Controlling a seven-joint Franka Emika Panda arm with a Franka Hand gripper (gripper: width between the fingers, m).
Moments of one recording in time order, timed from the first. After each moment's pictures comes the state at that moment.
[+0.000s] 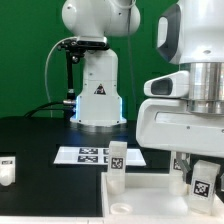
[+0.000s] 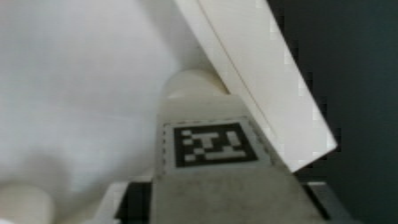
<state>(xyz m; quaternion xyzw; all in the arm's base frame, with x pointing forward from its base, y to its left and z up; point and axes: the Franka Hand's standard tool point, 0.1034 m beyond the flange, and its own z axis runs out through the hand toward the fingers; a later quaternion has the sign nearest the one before) 0.646 0.112 0.070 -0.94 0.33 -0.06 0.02</state>
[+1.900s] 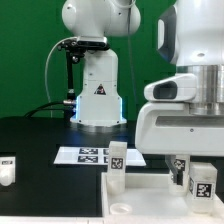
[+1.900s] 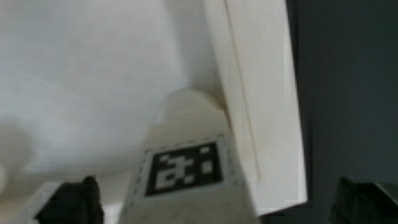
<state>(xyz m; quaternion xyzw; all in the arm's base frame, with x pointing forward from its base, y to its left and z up) 0.639 0.119 0.067 -0.99 0.15 -0.05 0.03</state>
